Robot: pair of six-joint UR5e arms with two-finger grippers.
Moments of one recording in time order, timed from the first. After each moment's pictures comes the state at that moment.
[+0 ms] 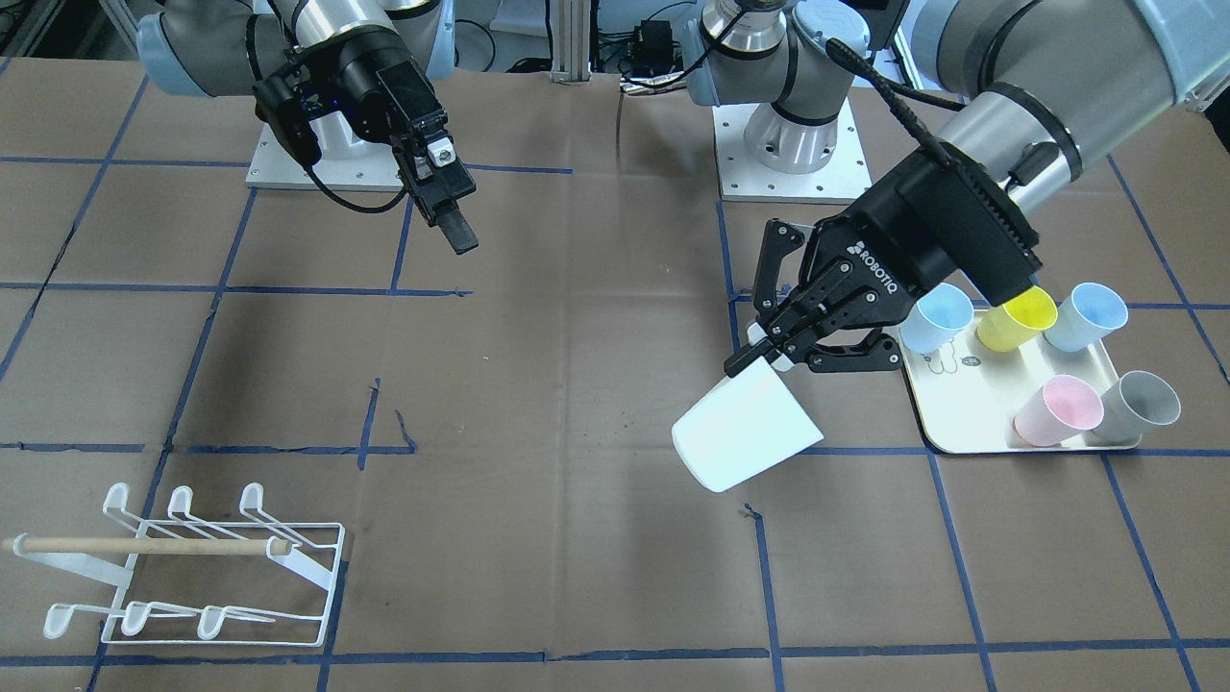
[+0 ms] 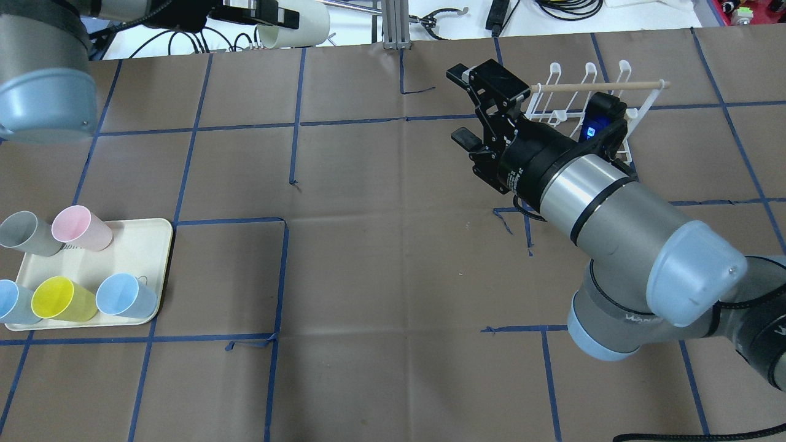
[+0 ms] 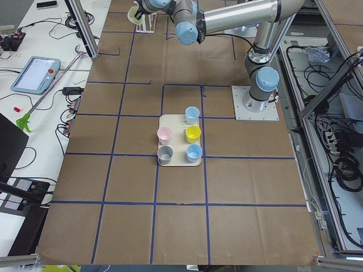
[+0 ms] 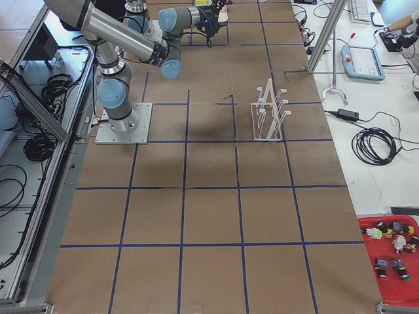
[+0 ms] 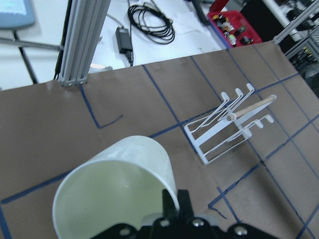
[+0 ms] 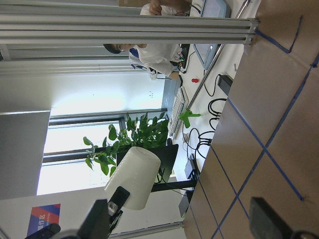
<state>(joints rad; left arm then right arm) -1.44 -1.70 -1.68 -0.78 0.69 0.43 1.64 -1.64 2.31 -3.53 -1.06 1.48</state>
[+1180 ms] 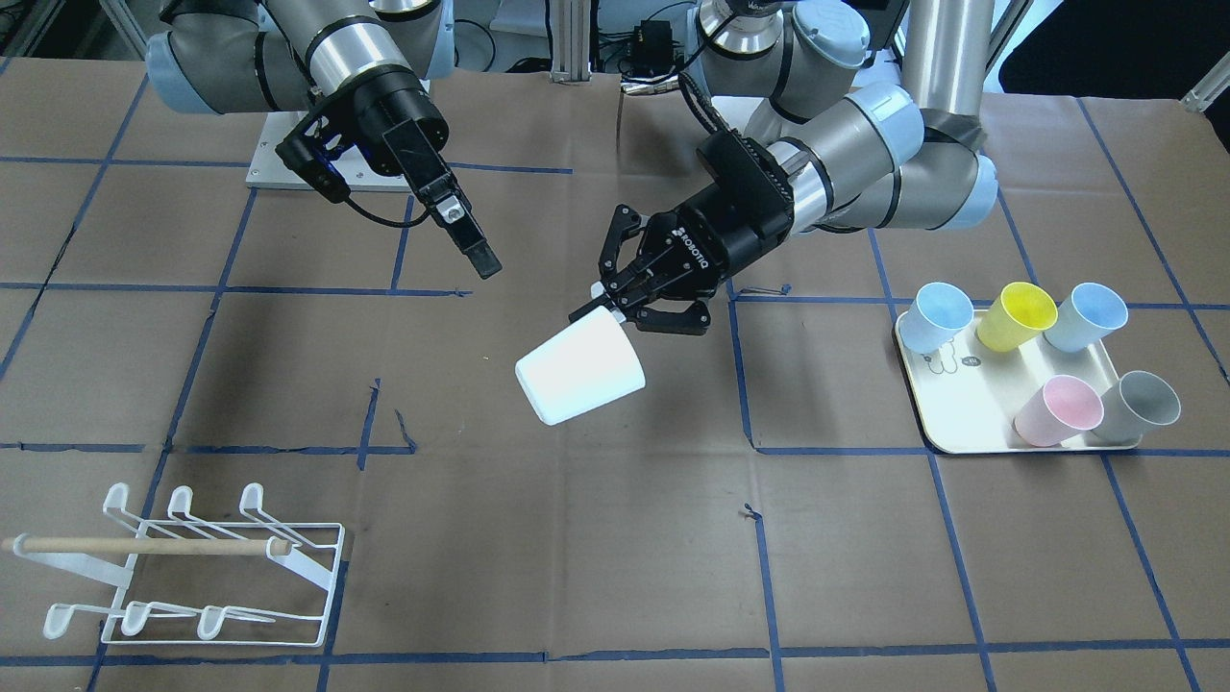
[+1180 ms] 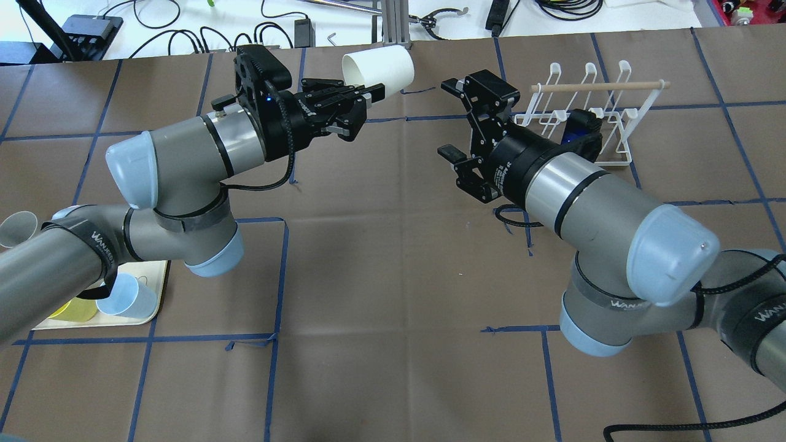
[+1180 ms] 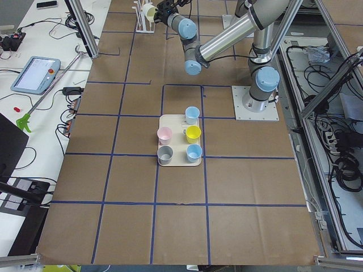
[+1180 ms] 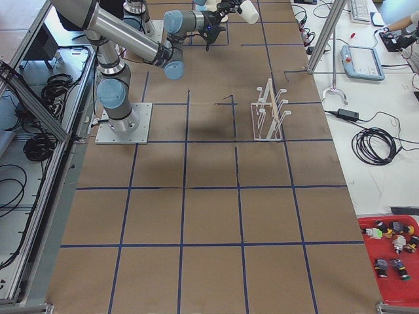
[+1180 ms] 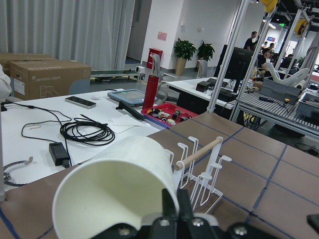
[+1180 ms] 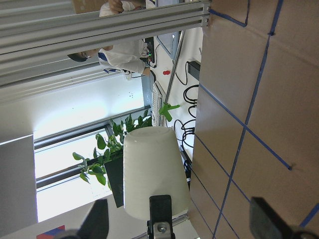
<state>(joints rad) -1.58 -1.83 -2.08 0.37 0.59 0.11 1.66 -1.58 2.28 -3.46 -1.06 1.65</state>
